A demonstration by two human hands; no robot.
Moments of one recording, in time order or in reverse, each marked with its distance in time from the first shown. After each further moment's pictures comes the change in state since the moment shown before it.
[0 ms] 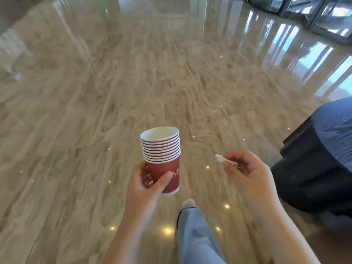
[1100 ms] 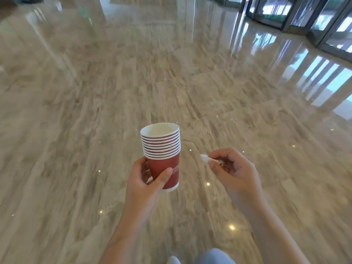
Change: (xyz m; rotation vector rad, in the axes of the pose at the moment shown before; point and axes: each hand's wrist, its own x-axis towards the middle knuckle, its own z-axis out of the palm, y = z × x) left_hand 0.876 0.094 0.143 0.012 -0.070 0.034; right_hand 0.830 -0.043 0.281 0.082 -0.012 -0.058
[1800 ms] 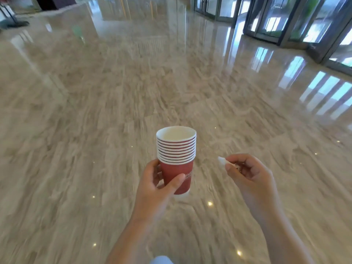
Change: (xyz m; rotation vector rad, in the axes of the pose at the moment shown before) left_hand 0.498 0.026 0.228 0.031 -0.152 0.025; right_hand 0.530 0.064 -0.033 0.090 0.196 0.052
